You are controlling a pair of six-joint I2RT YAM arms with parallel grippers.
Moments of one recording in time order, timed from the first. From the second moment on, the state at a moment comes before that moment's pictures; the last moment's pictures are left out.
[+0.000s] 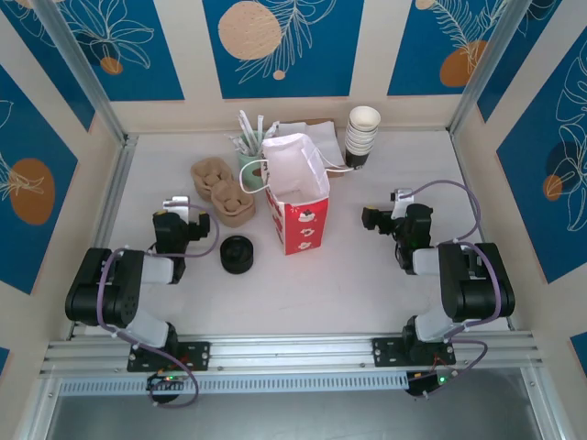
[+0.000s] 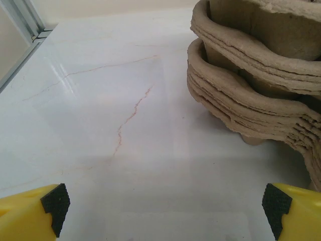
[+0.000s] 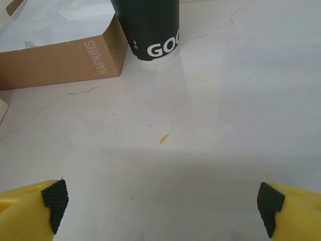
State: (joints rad) left arm -0.08 1.54 0.36 0.78 -0.16 0.03; right arm 0.00 1.53 0.39 0.70 -0.19 0.08
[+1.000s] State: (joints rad) left arm -0.08 1.12 0.47 0.39 -0.26 0.01; right arm -0.02 1.34 0.52 0.43 -0.11 0.11
